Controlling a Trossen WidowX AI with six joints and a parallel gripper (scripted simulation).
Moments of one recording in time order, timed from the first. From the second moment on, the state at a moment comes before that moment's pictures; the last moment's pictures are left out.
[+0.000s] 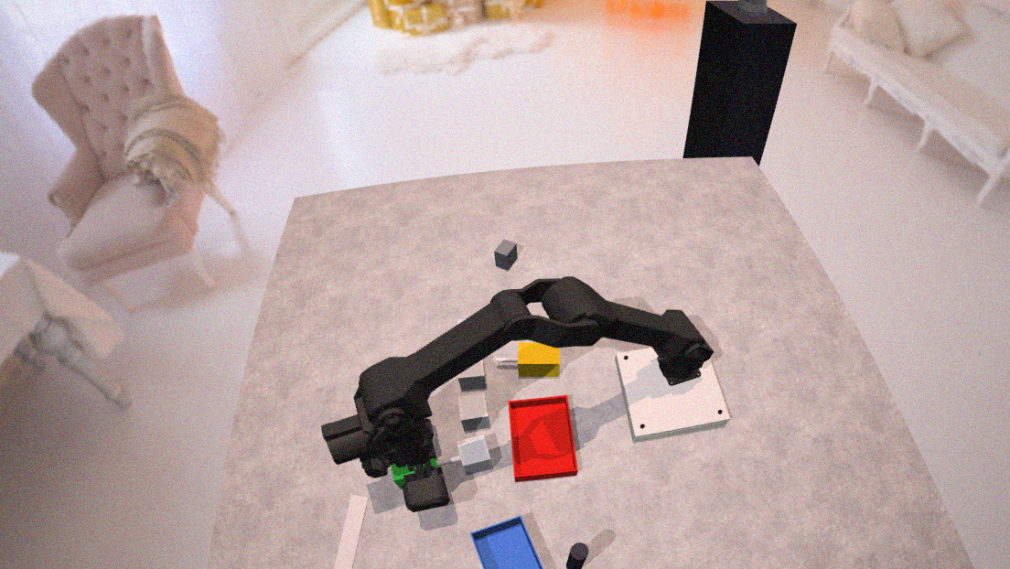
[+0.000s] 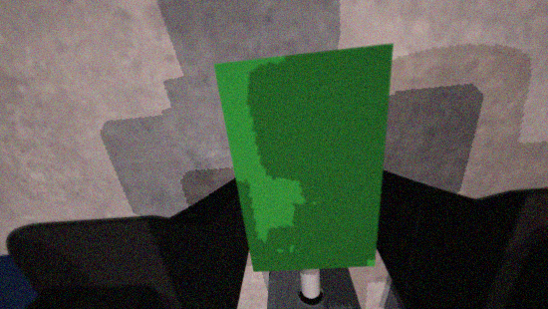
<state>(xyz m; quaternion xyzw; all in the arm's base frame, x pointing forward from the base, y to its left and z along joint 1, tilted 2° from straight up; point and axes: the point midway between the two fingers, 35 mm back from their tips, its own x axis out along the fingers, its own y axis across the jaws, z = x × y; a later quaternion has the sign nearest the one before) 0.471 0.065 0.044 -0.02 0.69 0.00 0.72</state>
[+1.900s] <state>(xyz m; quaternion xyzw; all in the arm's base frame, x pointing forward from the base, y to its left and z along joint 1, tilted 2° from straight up) 0.455 0.065 0.044 -0.03 0.69 0.00 0.72</state>
